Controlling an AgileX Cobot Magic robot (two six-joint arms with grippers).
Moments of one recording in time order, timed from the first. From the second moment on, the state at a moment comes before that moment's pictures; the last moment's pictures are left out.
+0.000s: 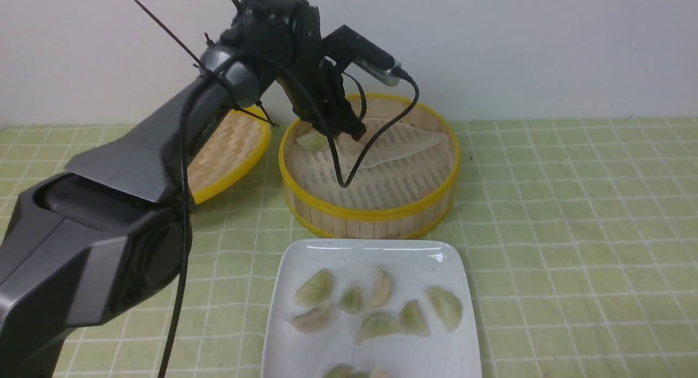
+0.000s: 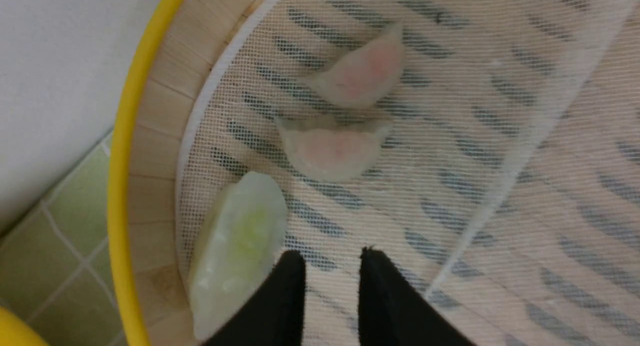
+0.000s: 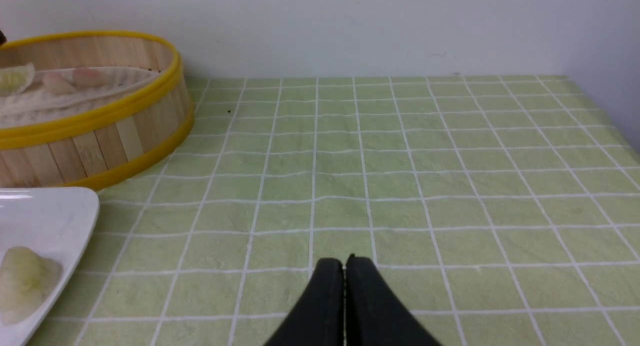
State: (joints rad) right arm 0.00 -0.02 0.02 0.00 0.39 0.05; left arm -0.38 2.50 -2.45 -0.02 1.05 0.35
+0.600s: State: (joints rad) right arm 0.00 -0.02 0.02 0.00 0.39 0.05; left arm -0.38 2.60 -2.45 0.11 0.96 0.30
